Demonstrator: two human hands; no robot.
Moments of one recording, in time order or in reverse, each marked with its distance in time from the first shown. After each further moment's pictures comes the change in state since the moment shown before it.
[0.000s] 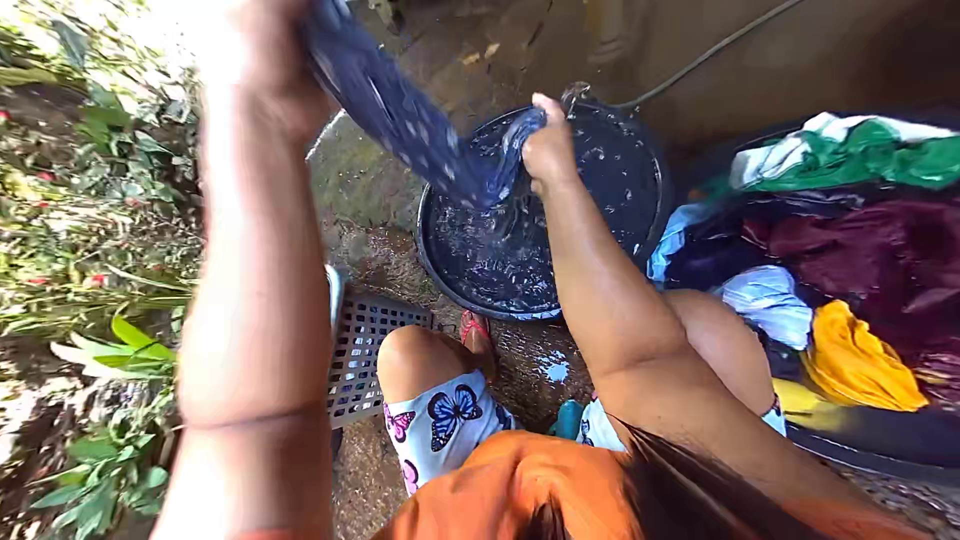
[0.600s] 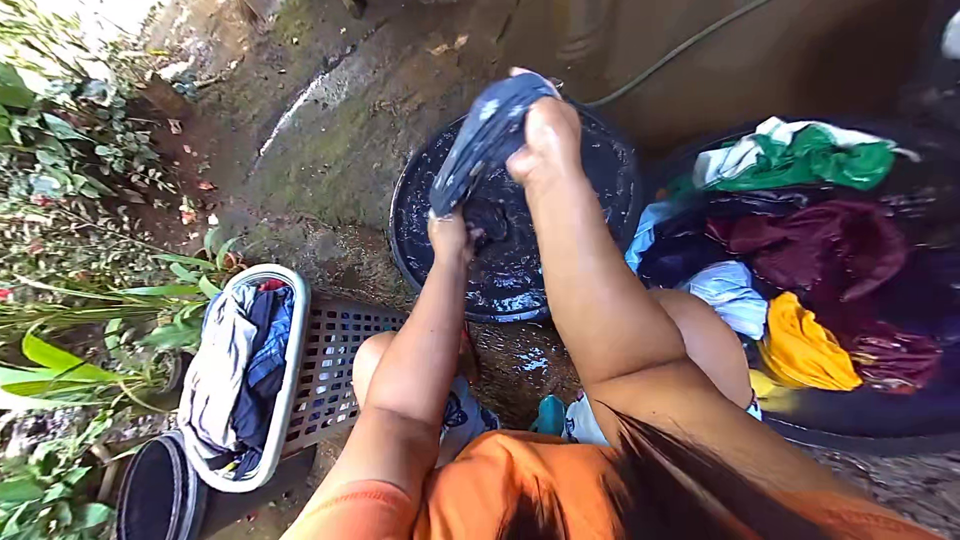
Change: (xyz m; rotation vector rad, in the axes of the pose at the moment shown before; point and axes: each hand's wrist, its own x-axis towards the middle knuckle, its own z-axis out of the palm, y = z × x) left_hand -0.065 -0.242 0.143 -0.221 0.323 -0.446; right_hand -0.020 -0.035 -0.003 0.702 0.112 0.149
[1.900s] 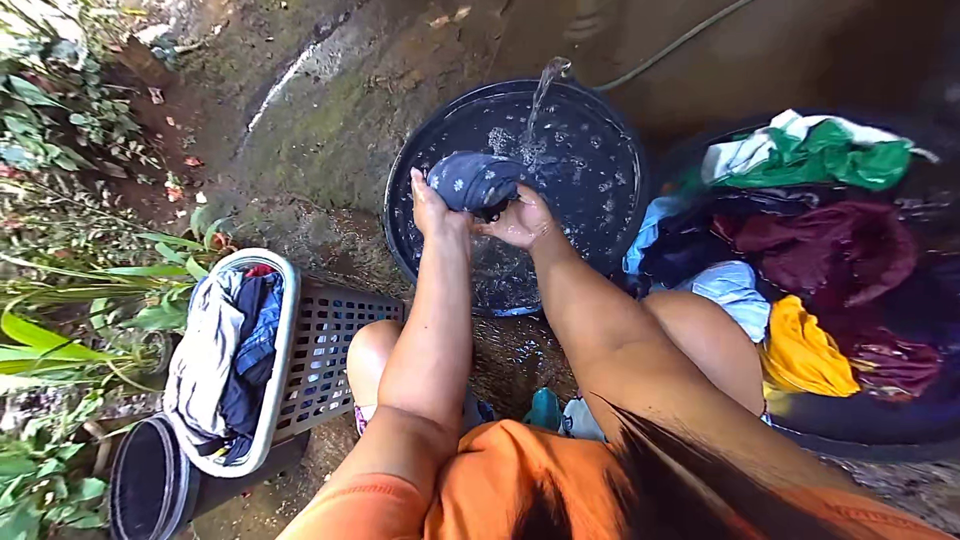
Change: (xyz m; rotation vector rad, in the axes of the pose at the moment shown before) left_hand 0.000 0.033 0.013 -0.723 0.120 -0.095; right_hand 0.024 0.119 -0.114 0.259 -0.567 0.535
